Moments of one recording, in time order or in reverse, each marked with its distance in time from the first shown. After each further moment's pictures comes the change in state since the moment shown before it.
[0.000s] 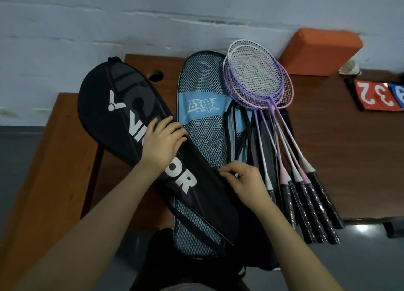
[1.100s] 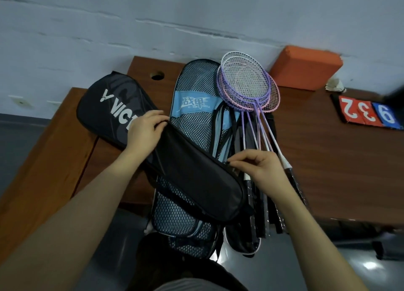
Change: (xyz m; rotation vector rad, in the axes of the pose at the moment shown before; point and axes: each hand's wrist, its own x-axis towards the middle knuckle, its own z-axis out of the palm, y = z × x) left_hand -0.027 0.043 -0.037 -0.387 0.108 -0.392; right_hand -0.052 -0.017 -0.093 0.328 -0.079 -0.020
